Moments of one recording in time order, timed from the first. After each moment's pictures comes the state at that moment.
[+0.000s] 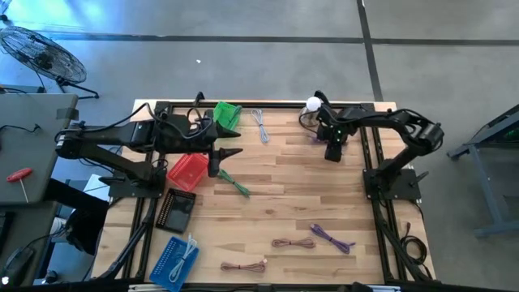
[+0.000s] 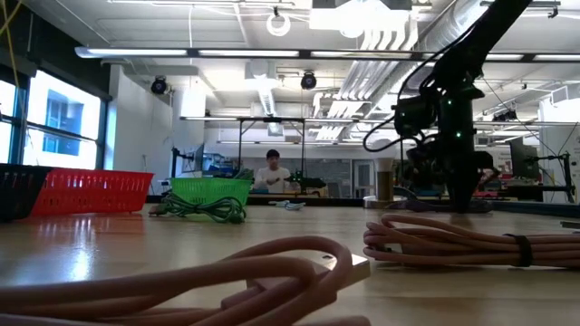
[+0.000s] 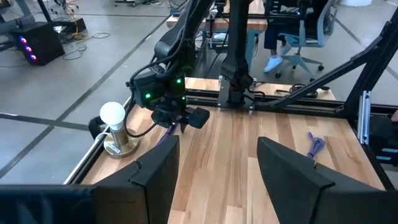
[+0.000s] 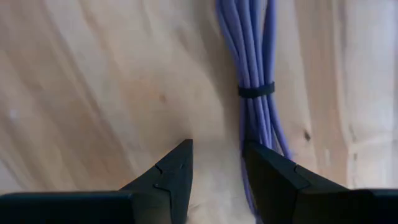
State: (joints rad) left arm -0.07 1.12 1.27 -0.40 -0.25 -0.06; right arm -0.77 1.61 0.77 -0.71 0.03 -0.43
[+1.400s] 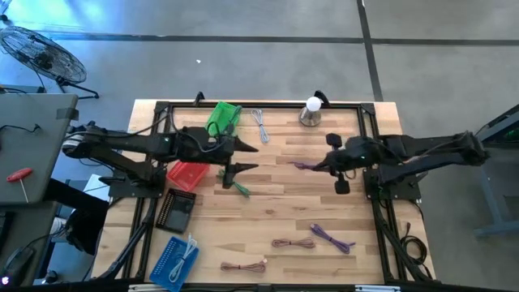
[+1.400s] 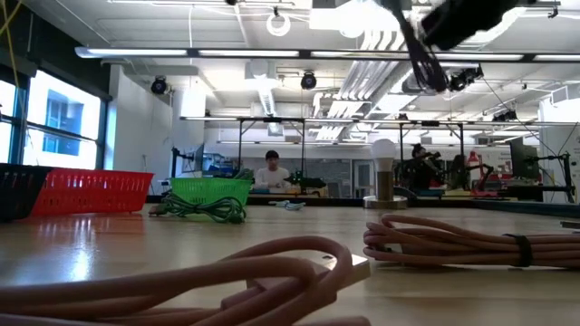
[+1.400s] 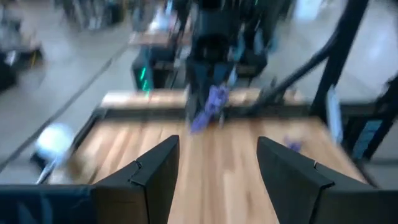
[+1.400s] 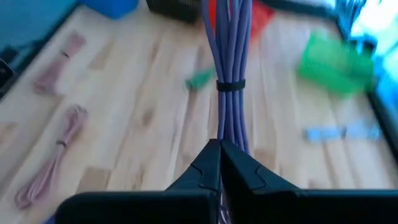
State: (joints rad) left arm -0.07 1.23 1.07 0.01 -0.09 0.02; right arm 0.08 0.88 0.82 -0.53 0.03 -0.12
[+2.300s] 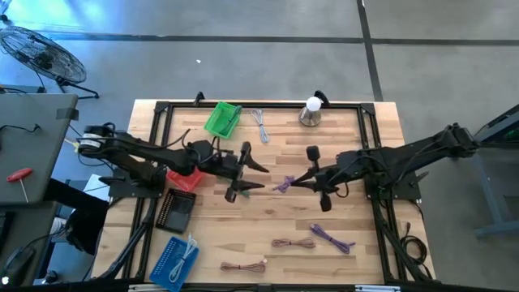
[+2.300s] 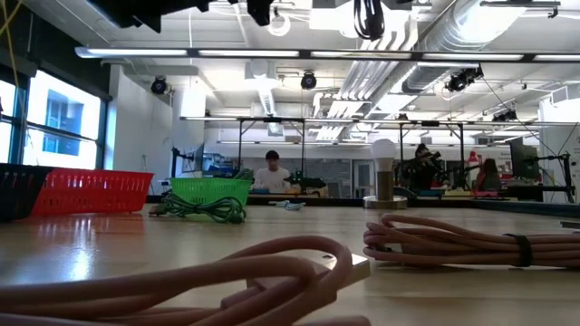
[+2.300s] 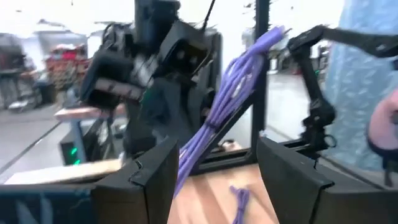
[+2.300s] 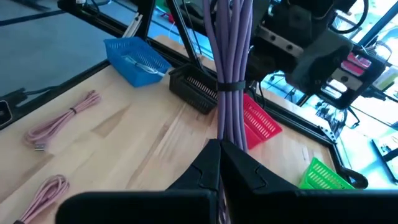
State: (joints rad) left arm -0.07 1.42 0.79 0.81 0.22 0.02; right arm 0.24 1.09 0.82 -0.02 0.08 -0.37
